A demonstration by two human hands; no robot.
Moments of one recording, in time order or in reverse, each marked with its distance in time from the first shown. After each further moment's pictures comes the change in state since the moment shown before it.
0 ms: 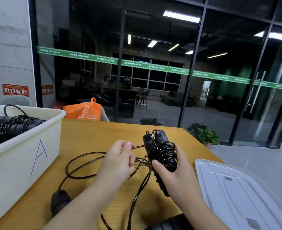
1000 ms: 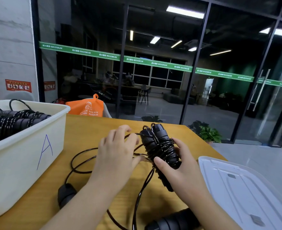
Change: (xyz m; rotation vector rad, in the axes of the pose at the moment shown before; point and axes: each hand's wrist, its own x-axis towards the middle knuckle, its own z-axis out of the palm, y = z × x) left_hand 0.007 -0.009 -0.019 1.222 0.201 0.676; right_hand -0.003 -0.002 -0.001 -0.009 -0.052 -0.029
